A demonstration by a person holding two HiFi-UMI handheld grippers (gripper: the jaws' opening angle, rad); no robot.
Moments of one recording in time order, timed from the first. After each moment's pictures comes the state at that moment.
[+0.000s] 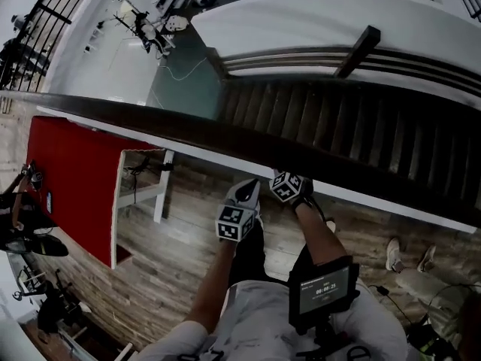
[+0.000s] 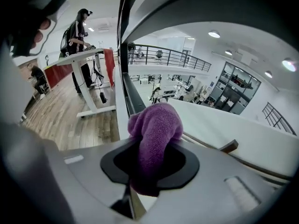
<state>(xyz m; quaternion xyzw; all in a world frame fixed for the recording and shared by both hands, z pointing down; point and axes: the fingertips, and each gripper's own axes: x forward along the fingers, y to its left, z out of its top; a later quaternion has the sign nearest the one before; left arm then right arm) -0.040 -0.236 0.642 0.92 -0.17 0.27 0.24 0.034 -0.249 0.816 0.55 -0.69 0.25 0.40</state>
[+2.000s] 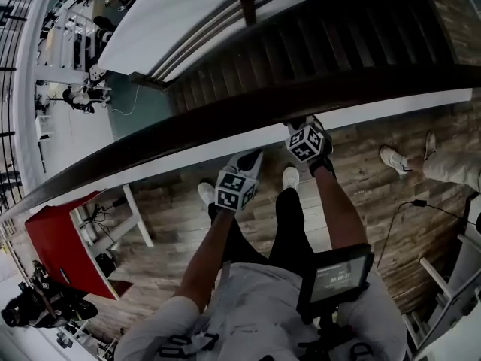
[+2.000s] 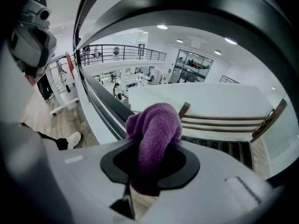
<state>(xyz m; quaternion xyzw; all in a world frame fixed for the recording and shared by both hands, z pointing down) 0.242 0.102 0.680 0.91 0.12 0.35 0.17 0.370 0.141 0.810 0.71 -0.52 0.32 0.36</state>
